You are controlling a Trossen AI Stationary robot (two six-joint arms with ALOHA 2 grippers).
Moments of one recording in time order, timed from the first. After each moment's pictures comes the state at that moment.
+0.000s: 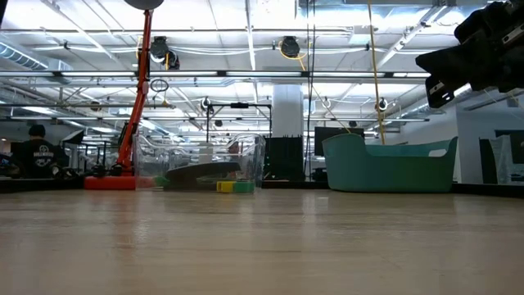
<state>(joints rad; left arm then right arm) -0.15 1.73 2.13 -1.21 -0.58 -0.58 -0.05 0.01 0.02 0.05 -0.13 0.20</state>
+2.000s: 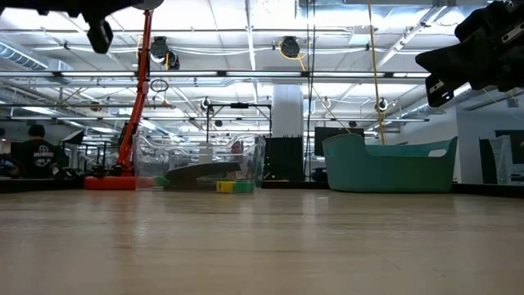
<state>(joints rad) -0.10 0.41 0.45 0.02 -0.21 -0.45 -0.05 0.01 0.02 0.06 -0.13 0.20</state>
